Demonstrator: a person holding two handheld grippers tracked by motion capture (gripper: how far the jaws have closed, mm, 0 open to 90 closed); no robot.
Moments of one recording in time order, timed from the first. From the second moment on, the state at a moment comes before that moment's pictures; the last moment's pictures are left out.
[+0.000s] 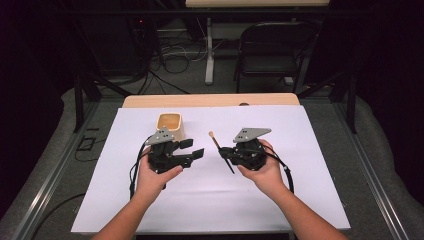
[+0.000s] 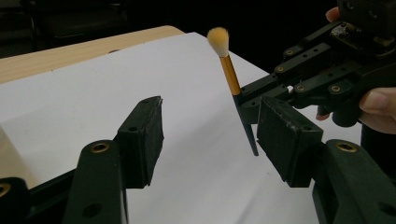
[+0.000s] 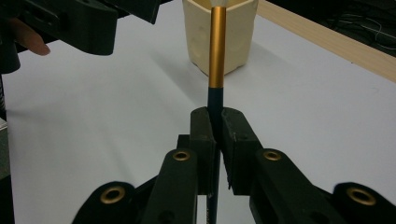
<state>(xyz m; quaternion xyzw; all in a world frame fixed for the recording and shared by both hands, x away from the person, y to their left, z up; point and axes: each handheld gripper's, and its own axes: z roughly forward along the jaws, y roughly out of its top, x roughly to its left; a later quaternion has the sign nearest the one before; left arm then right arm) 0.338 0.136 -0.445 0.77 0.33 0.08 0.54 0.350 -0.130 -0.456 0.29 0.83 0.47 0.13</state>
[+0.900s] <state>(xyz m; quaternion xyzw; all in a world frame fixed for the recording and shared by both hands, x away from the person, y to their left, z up) 0.342 0.132 -0.451 0.75 0.35 0.06 0.56 0.348 -0.117 -0.465 0.30 0.80 0.51 0.11</state>
